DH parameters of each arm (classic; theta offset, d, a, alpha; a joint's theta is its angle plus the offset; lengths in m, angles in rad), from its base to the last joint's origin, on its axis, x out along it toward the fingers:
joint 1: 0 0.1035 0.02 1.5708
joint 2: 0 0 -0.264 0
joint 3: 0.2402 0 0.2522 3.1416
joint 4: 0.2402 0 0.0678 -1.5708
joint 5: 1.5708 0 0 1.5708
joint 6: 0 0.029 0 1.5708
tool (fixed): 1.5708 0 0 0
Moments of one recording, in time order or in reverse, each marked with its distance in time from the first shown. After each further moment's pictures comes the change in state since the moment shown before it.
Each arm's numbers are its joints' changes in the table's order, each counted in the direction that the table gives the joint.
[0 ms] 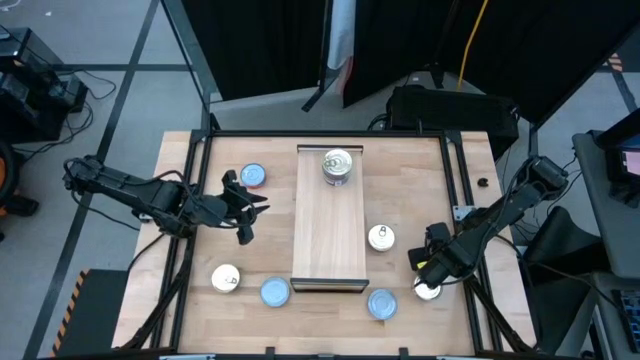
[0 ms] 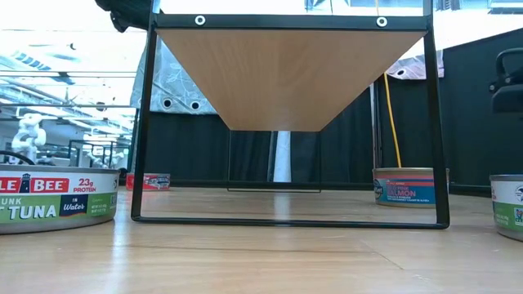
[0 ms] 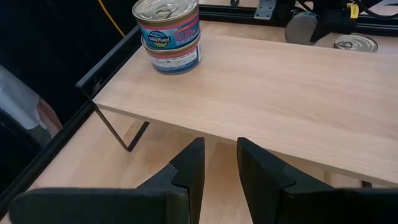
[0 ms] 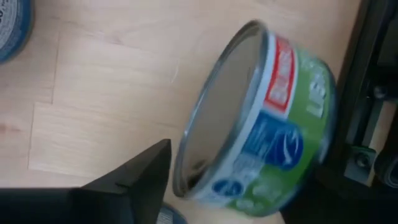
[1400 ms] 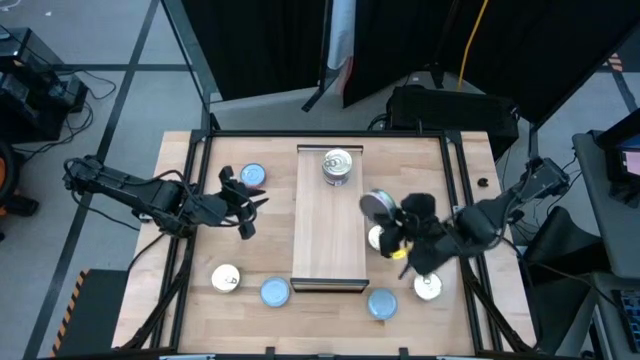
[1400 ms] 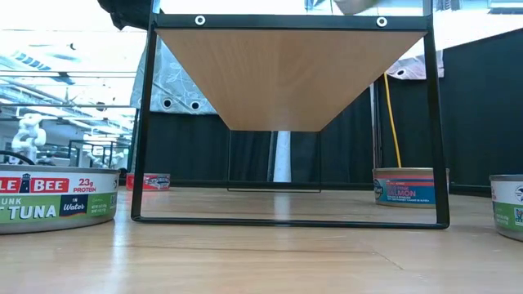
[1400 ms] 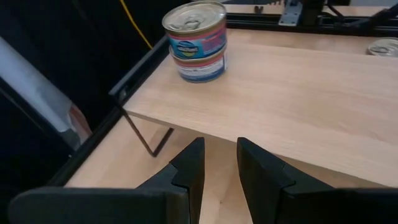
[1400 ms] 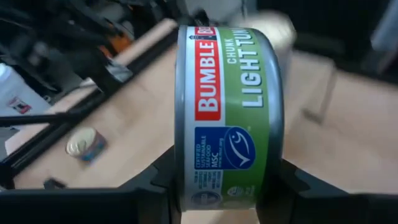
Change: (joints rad) left arm 0.000 0.000 0.001 -0.002 -0.103 0.023; right arm -0.177 -0.001 0.635 -0.148 0.812 -0.887
